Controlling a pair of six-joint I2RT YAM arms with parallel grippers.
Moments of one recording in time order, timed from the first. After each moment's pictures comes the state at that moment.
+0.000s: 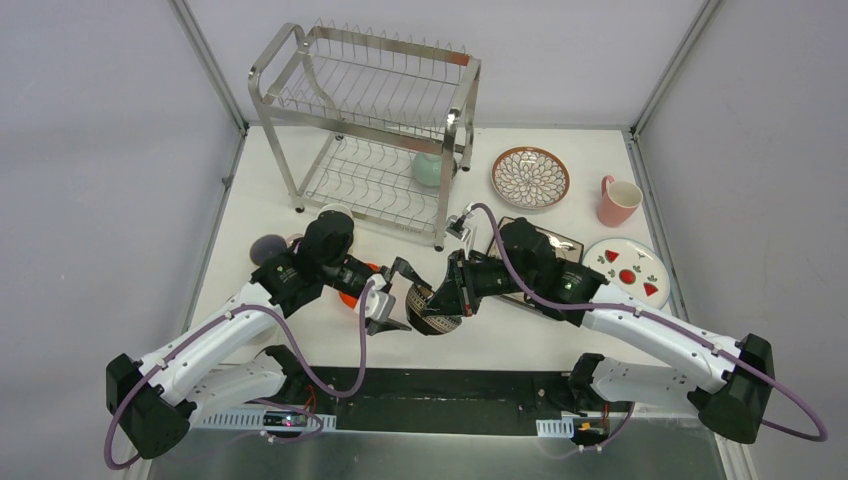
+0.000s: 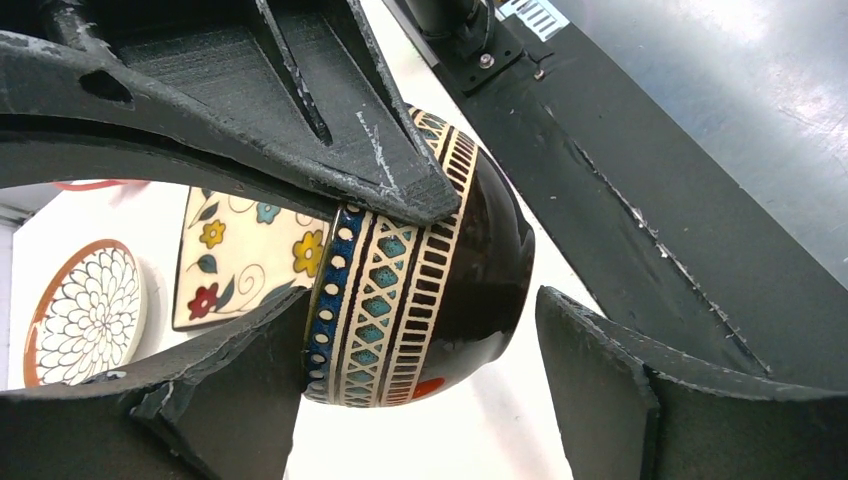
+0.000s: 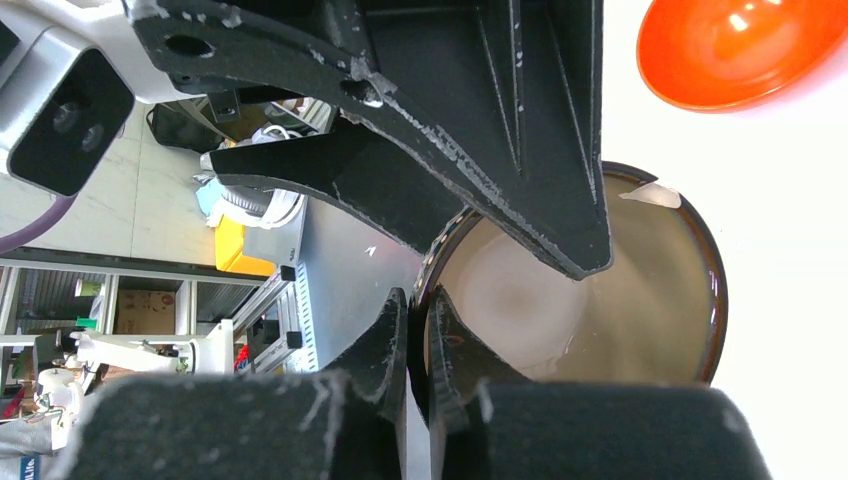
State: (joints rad) left arm -0.71 0.94 0.80 -0.36 1.10 0.92; right arm 0.97 1.04 0.87 -0.20 -0.61 0.66
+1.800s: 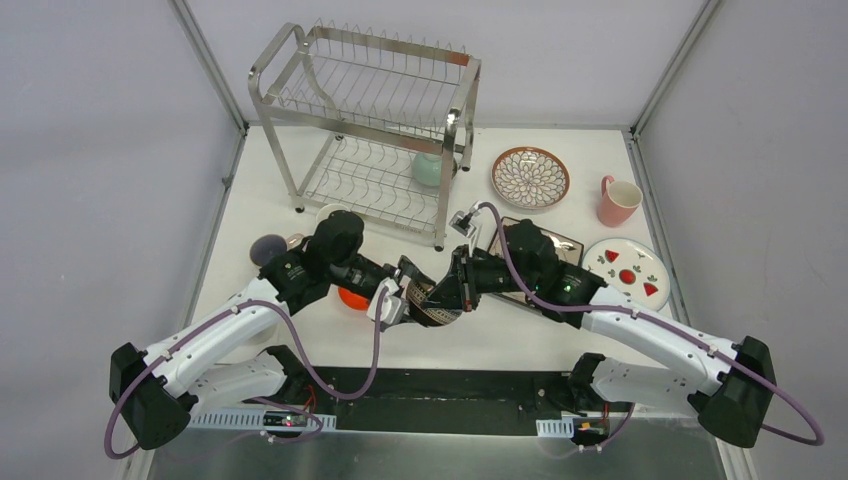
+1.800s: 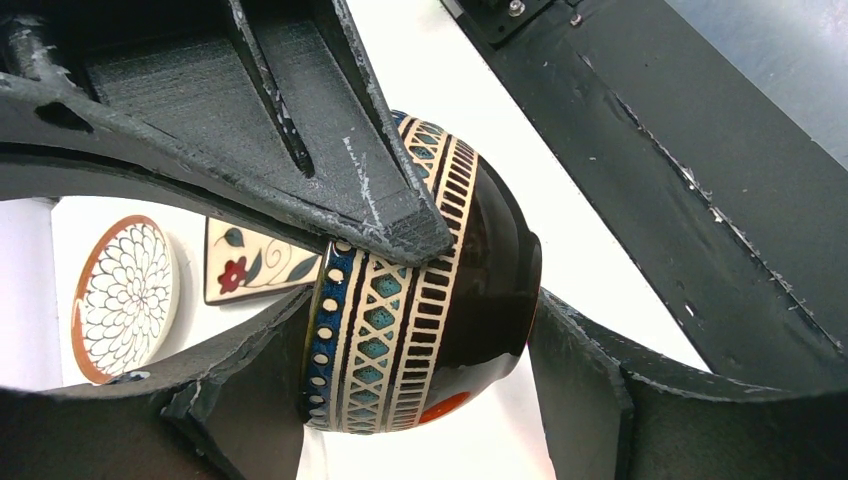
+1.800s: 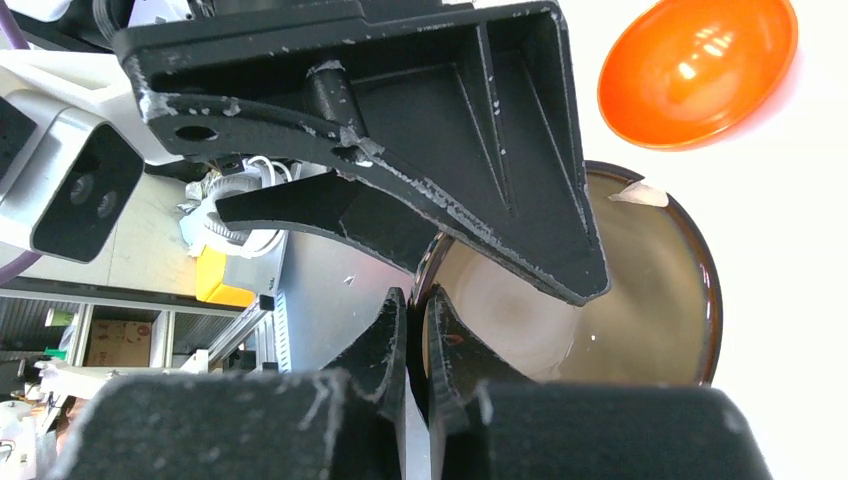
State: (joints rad) left arm -0.75 0.98 0.83 -0.37 0.95 1.01; right arm 0.94 1.03 0.80 -0.09 -0.58 0.65
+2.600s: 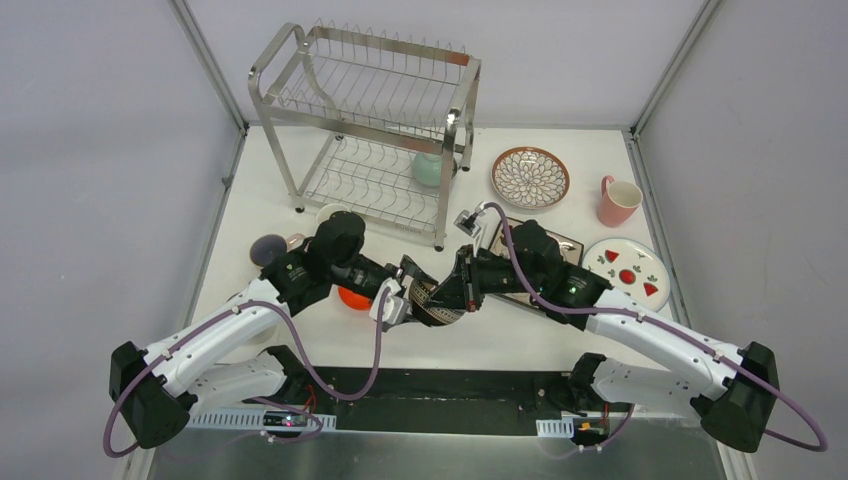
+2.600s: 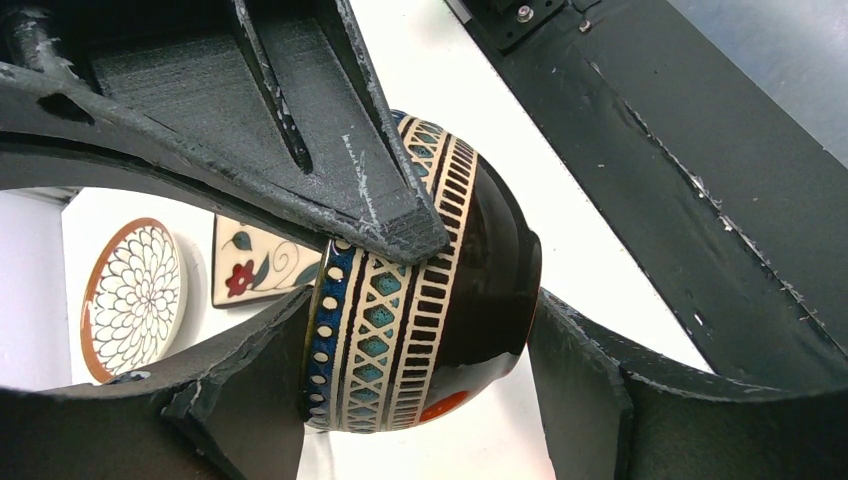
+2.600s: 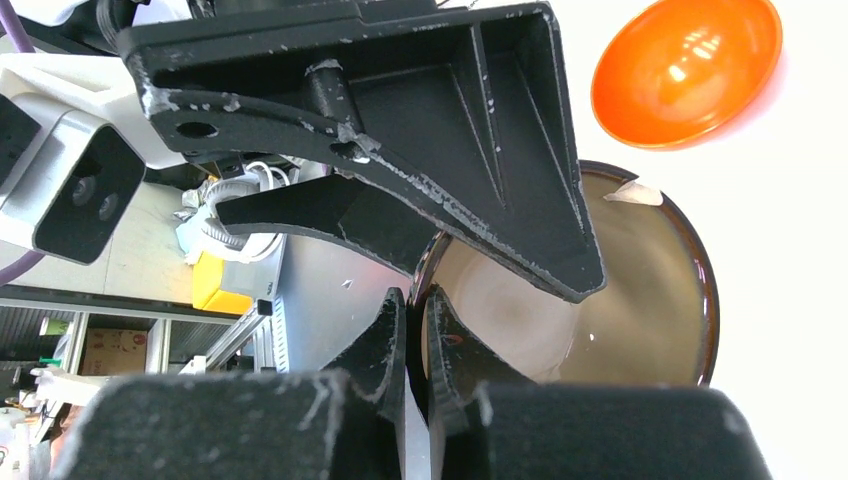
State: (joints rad) left arm -0.77 0.98 0.83 -0.33 0.93 0.98; right arm 0.93 1.00 0.79 -0.11 -0.56 0.64
